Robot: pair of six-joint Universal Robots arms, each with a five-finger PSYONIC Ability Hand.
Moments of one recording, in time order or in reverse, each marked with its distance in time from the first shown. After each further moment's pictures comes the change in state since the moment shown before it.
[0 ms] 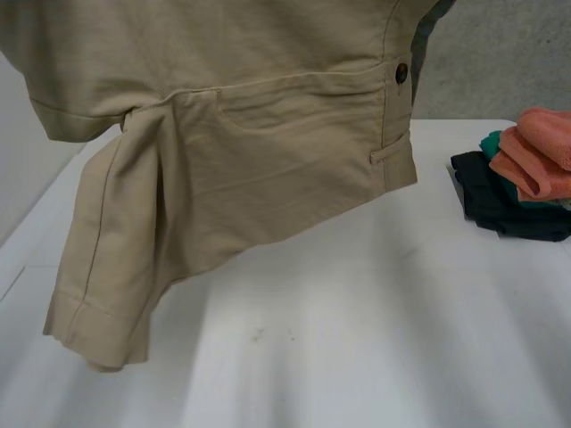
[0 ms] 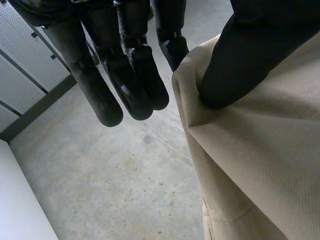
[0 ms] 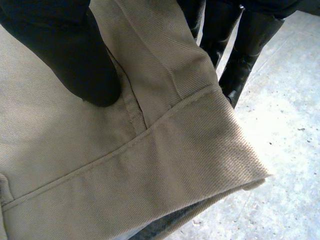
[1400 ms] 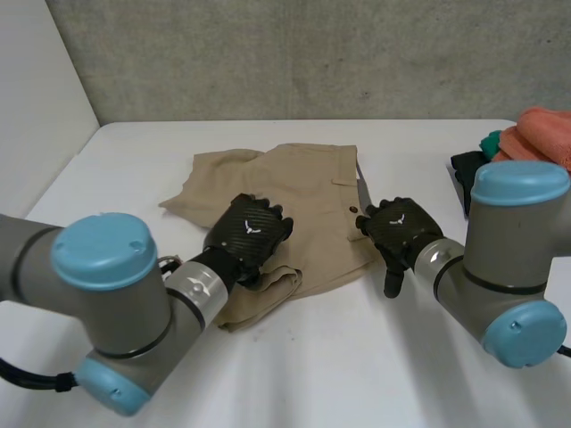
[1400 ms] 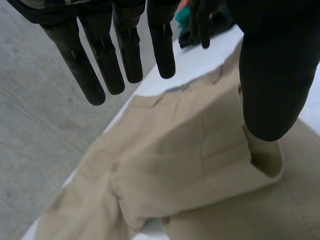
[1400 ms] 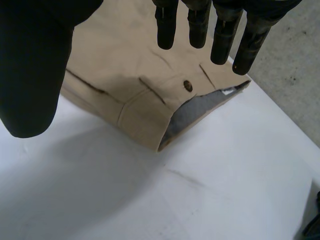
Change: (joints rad) left arm -0.099 -0.697 -0.344 0.025 0.101 -0.030; right arm -0.034 0.528 0.544 -0.084 0.105 -0.216; left_hand -0.652 -0.707 -0.702 -0.702 -0.644; right_hand -0.791 -0.961 -0.967 -0.956 -0.895
